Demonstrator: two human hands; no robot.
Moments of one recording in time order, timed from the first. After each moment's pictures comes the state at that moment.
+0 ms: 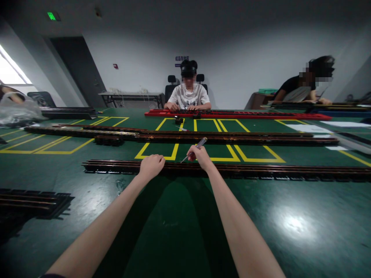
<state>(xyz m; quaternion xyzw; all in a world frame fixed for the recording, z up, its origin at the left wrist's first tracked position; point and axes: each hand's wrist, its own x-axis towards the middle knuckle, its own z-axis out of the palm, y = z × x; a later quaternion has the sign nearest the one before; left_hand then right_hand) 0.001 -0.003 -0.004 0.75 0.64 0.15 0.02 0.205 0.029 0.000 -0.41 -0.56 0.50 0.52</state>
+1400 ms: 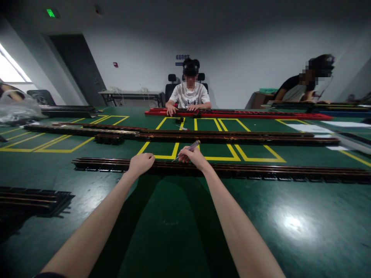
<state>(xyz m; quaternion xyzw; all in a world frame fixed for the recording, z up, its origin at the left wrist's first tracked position) -0.033 0.002 0.010 0.71 0.70 0.06 0.00 0.189 0.016 0.008 -0.37 -0.64 0.51 0.44</state>
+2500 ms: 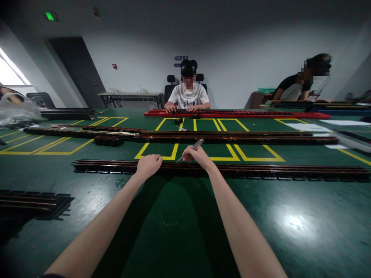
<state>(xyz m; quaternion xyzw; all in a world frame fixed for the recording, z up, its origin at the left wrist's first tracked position) -0.007 -0.001 0.002 0.75 0.66 0.12 0.01 0.204 0.022 0.010 -0.38 -0.64 0.51 0.44</state>
